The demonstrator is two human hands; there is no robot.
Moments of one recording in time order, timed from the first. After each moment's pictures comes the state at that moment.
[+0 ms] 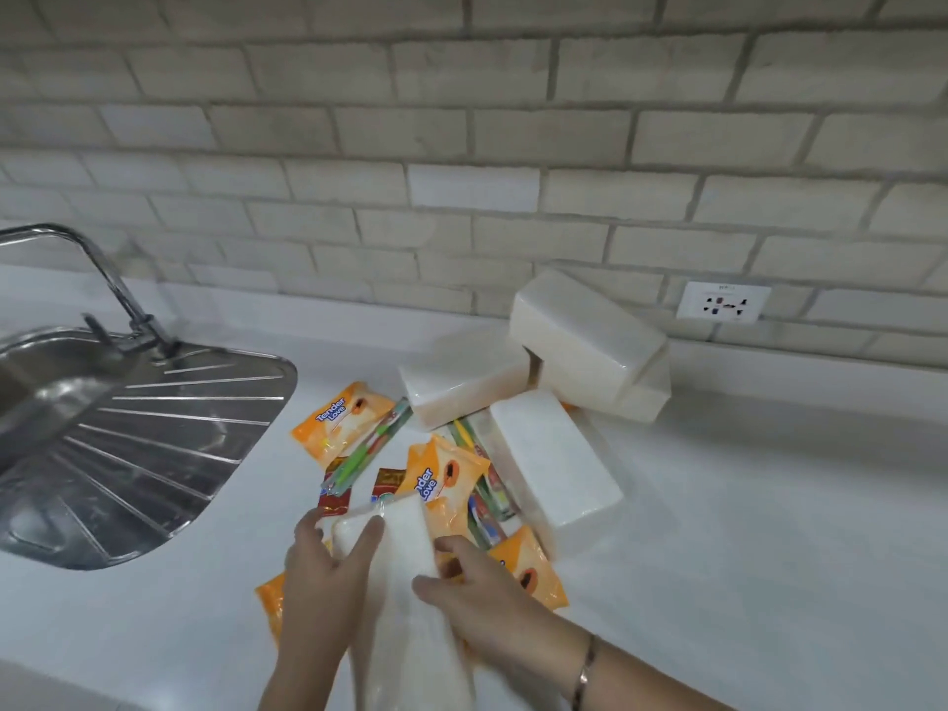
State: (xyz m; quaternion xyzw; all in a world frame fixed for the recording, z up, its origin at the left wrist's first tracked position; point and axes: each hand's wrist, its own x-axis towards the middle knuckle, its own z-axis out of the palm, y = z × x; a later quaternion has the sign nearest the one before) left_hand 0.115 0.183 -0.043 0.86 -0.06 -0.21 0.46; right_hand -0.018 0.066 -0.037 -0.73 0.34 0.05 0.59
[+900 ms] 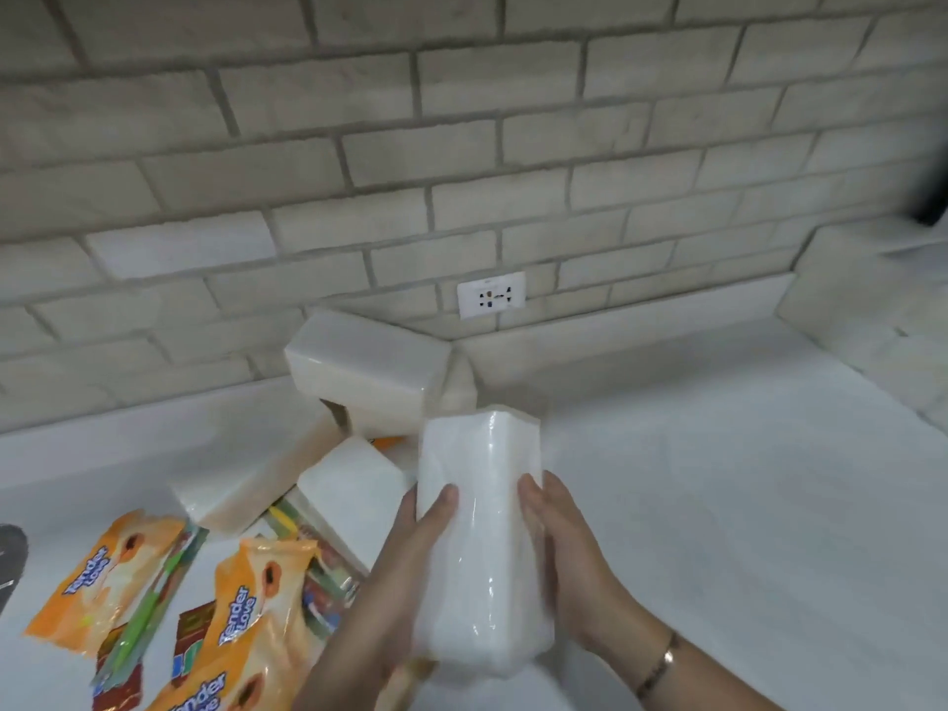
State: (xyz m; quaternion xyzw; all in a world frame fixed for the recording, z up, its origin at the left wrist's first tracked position) left_hand -0.013 0.008 0.004 0.55 -0.25 -0.61 0.51; right_hand -0.170 -0.037 -0.012 -0.38 0.39 -0.41 0.73
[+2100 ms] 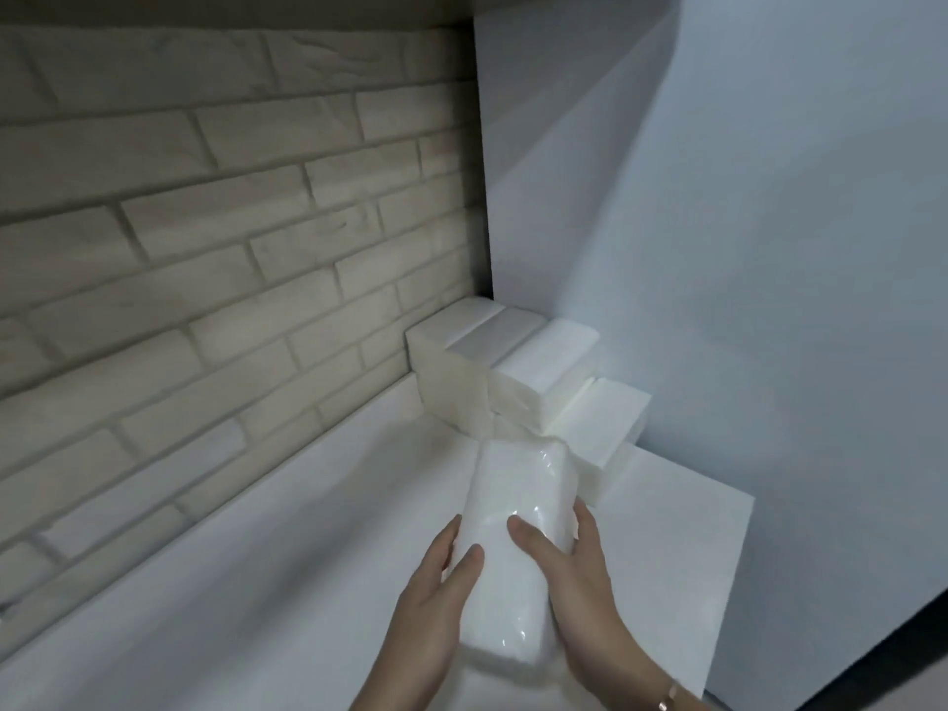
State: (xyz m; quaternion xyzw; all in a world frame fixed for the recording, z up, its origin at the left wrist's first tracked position) left_hand -0.448 -0.232 0.013 0.49 -0.53 -0.62 0.30; right_hand -0.601 -0.194 -0.025 -0.23 0.54 -0.67 0.47
